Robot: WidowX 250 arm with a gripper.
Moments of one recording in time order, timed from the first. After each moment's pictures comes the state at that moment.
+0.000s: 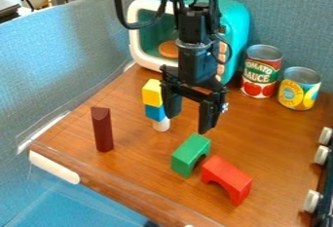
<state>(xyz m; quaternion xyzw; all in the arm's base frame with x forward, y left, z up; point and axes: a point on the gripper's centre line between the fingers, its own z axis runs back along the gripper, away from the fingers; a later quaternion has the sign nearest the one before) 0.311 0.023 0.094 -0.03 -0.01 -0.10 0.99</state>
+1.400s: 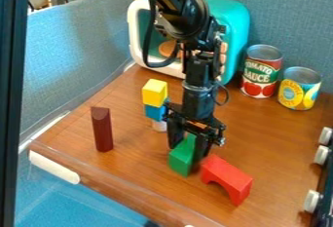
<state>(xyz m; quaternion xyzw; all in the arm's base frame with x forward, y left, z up) 0.328 0.030 0.021 -0.01 0.04 -0.06 1.00</state>
